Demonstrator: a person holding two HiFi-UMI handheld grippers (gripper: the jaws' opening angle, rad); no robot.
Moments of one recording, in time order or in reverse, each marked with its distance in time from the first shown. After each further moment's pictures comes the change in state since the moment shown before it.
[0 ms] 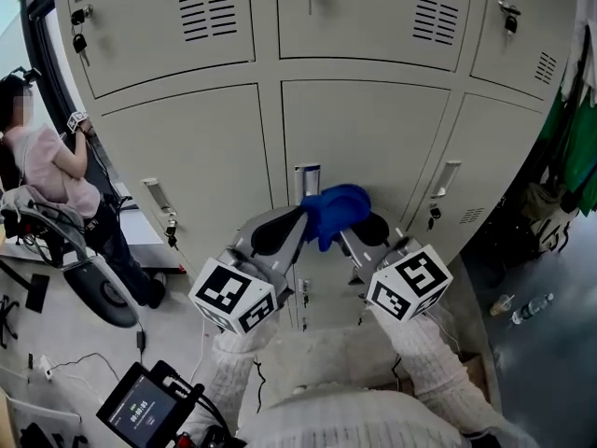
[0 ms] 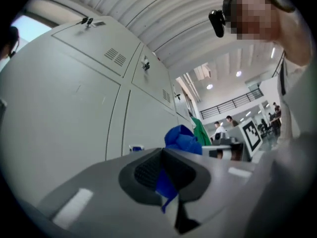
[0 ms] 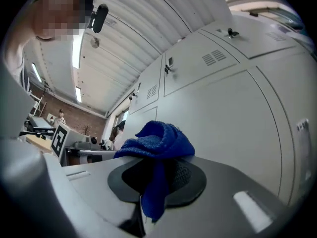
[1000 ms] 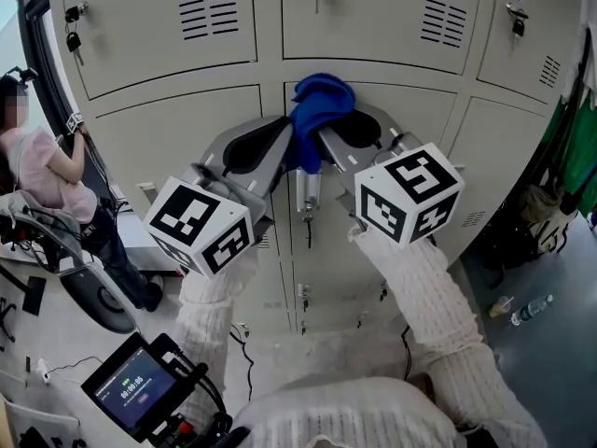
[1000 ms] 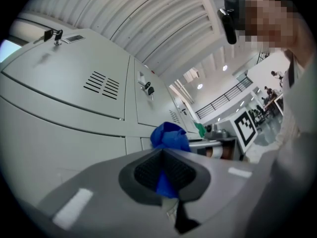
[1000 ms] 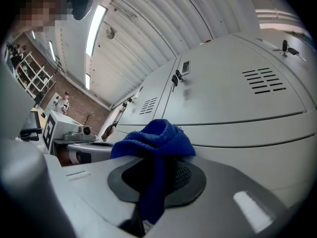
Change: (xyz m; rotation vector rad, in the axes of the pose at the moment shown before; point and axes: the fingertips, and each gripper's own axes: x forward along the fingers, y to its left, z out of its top) left arm 0.043 0.052 0.115 0.192 -0.096 -0.017; right arm 0.090 -0.025 0.117 -0.237 -0.042 0.006
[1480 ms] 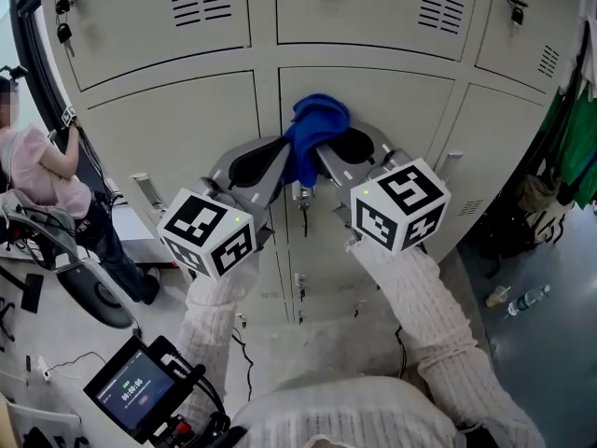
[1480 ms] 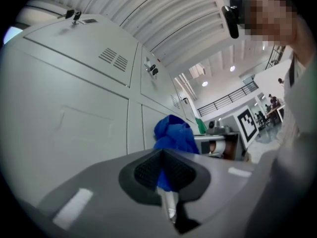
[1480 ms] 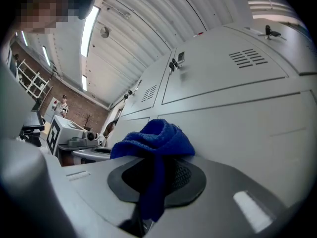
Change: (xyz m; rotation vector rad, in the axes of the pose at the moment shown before) left arm -0.010 -0.009 -0.060 -0.101 0.090 -0.003; right arm -0.013 0.012 -0.048 0.068 0.054 0.009
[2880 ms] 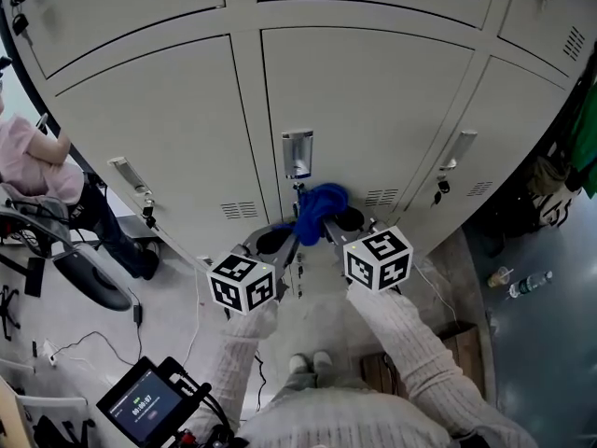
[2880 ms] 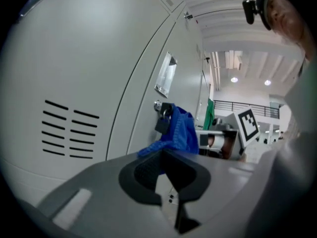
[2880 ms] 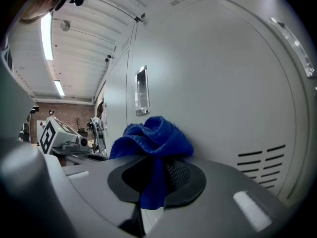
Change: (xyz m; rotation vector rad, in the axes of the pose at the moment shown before) left arm -0.046 -0.060 -0.244 -0.429 0.386 0.040; right arm -0.060 0.027 -0.239 0.324 0.331 -0.060
